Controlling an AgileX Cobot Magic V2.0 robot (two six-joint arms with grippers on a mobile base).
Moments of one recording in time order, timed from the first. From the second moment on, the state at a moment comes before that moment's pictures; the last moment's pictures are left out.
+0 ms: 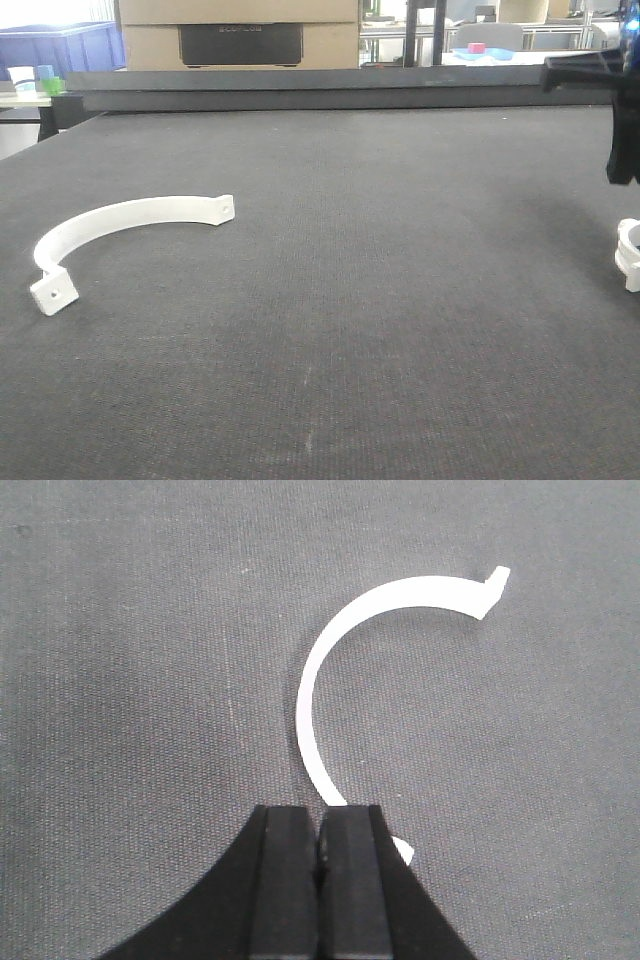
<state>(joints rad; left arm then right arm) -0.09 1.27 -1.07 -0.10 0.83 0.05 0.07 1.66 -1.24 -0.06 0.93 0.42</state>
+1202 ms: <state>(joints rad) -0.09 1.28 -1.07 -0.11 0.84 0.05 0.07 1.76 -1.26 -0.04 0.96 0.28</state>
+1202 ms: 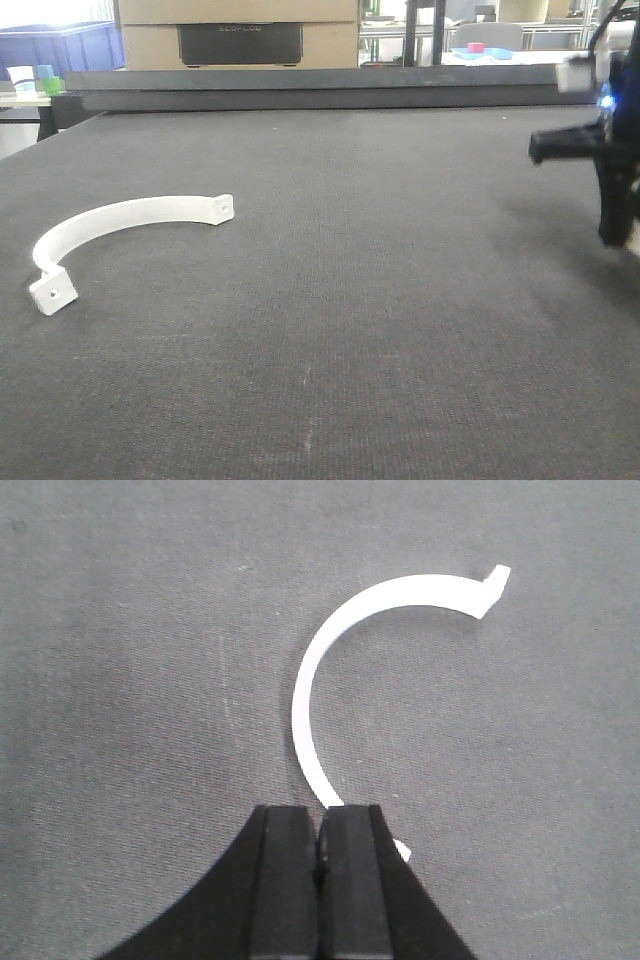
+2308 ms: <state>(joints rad) -0.16 1.81 -1.39 0.00 1.01 -0.03 0.09 1.52 -1.26 0.02 0.92 0.05</state>
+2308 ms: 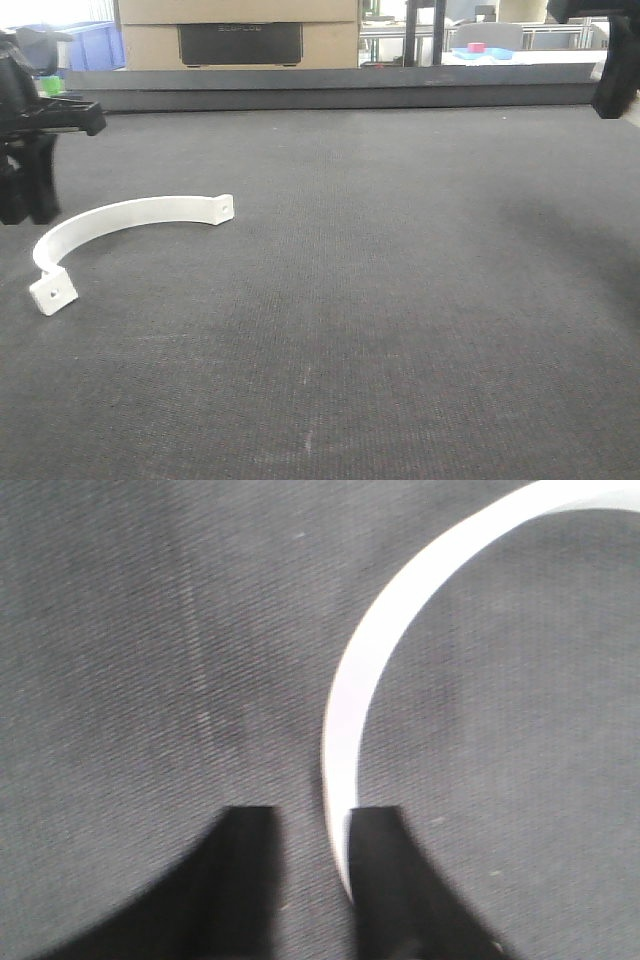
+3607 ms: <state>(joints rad) -0.18 1.97 -1.50 0.05 1.06 -0.03 0.09 1.52 -1.26 0.03 0.93 0.05</state>
